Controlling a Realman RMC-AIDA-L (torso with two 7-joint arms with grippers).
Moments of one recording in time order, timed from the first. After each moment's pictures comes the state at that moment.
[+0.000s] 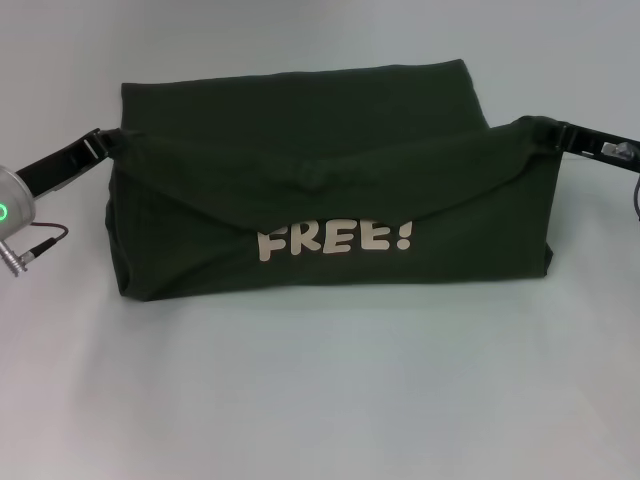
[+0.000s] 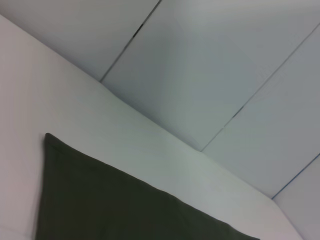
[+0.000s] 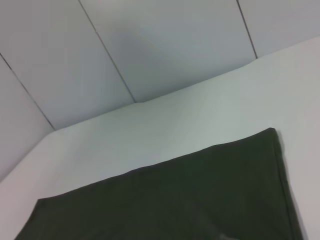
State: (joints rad) left arm -0.81 -2.00 0.04 0.33 2.09 0.90 -1.75; right arm 0.82 1.98 -0.42 -0.39 -2.02 -0.81 1.79
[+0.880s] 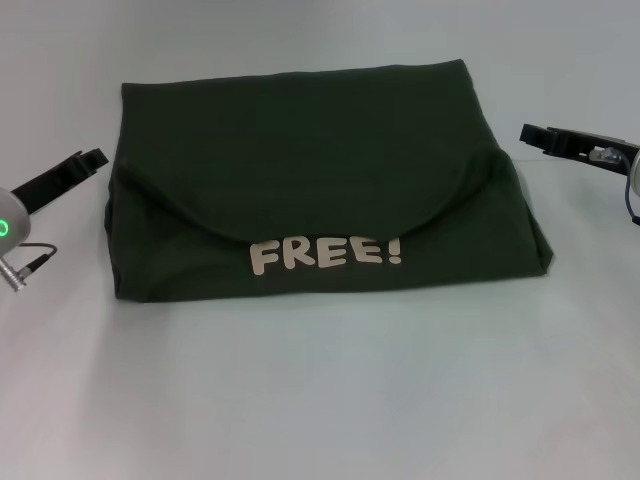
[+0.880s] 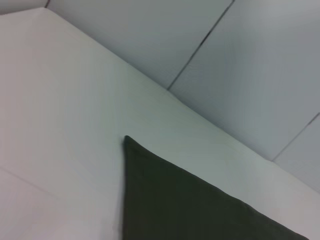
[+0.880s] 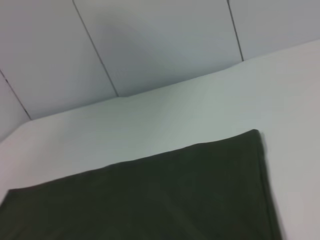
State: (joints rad) left arm -0.81 -2.04 0.05 0.33 2.05 0.69 -1.71; right arm 0.83 2.00 -0.47 -0.39 -2.00 -0.69 1.74
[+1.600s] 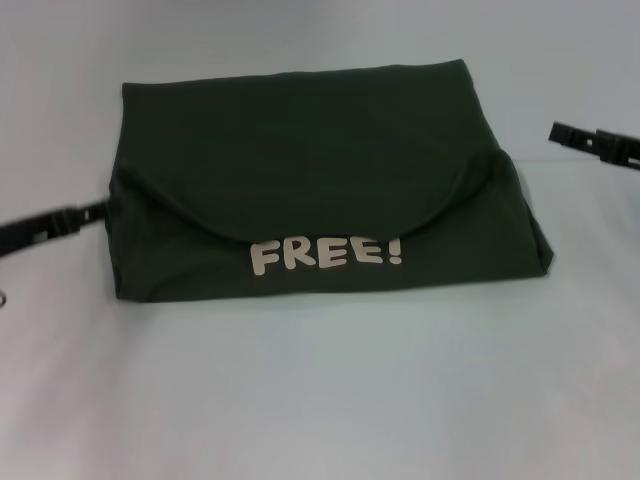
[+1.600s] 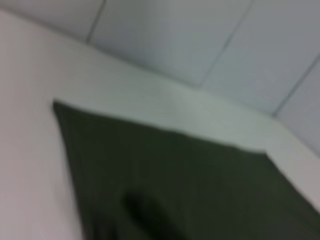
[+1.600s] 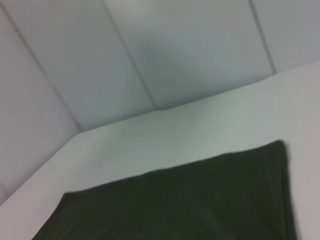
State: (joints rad) left arm -0.65 -2.02 0.28 0.57 2.19 1.10 -1.82; right arm 0.69 1.94 -0.49 -0.49 -1.92 -1.01 1.75
